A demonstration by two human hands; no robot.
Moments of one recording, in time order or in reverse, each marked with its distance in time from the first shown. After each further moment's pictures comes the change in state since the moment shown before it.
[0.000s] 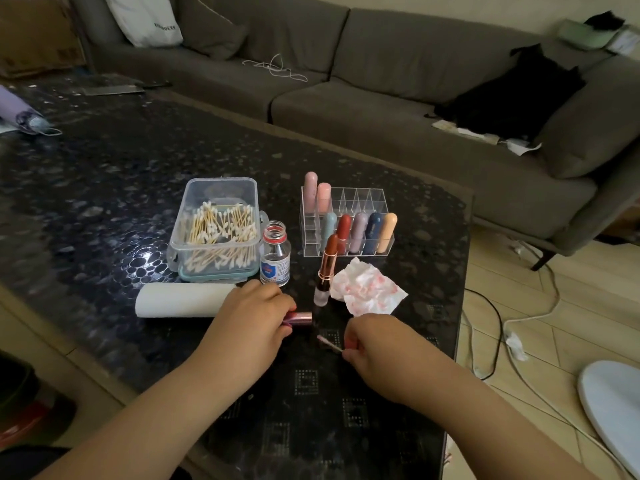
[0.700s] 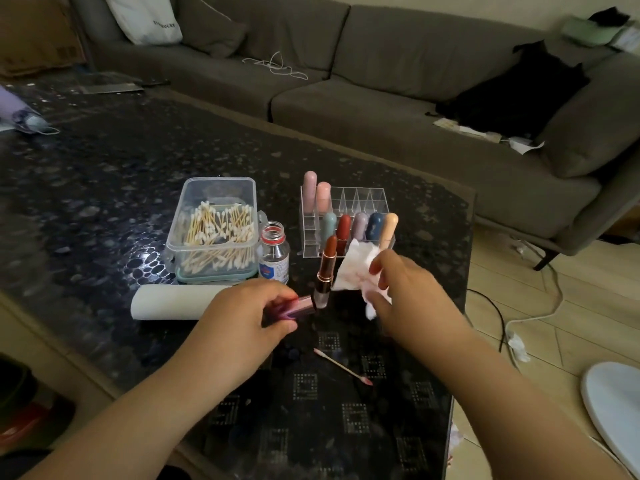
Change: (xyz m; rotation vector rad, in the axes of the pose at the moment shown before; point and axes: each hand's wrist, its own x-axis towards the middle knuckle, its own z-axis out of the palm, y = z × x) left_hand -0.007 0.007 -0.019 -0.456 0.069 -0.207; right_hand 0.015 0.016 -0.029 0.017 0.391 0.033
